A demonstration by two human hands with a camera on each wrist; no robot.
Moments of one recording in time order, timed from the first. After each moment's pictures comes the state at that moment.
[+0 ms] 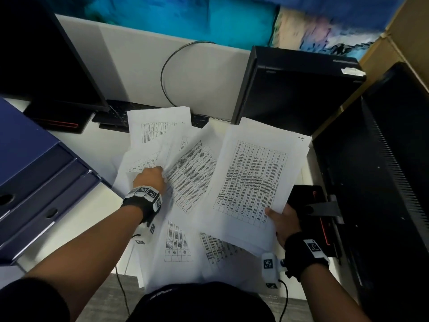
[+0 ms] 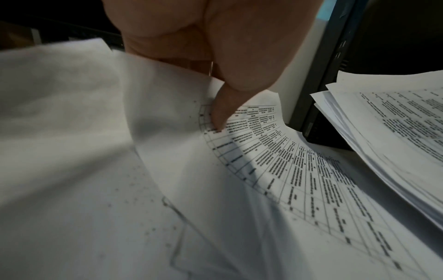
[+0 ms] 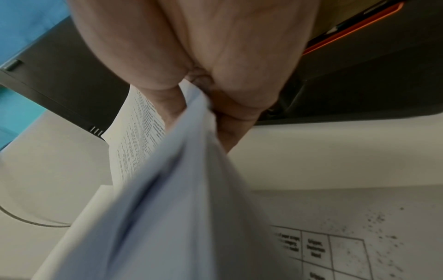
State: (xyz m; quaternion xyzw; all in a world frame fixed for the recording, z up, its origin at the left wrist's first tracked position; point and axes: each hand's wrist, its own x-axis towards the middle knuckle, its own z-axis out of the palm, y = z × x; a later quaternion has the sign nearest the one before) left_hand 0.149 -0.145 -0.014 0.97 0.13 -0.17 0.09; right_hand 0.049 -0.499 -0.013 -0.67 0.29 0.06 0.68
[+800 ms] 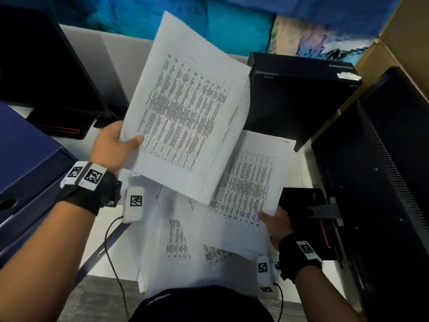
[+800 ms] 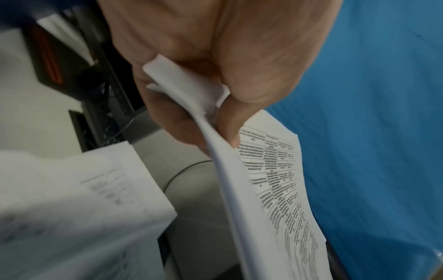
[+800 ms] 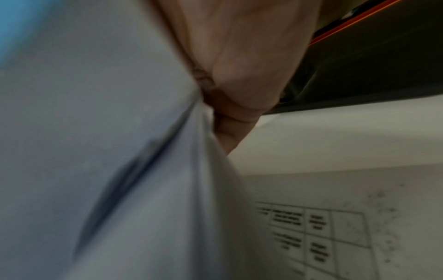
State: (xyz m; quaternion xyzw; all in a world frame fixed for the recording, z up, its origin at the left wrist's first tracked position) left_hand 0.149 -0.096 0.129 0.84 0.14 0.03 0.52; right_hand 0.052 -0.485 -0.014 -0.69 0.27 0.09 0.67
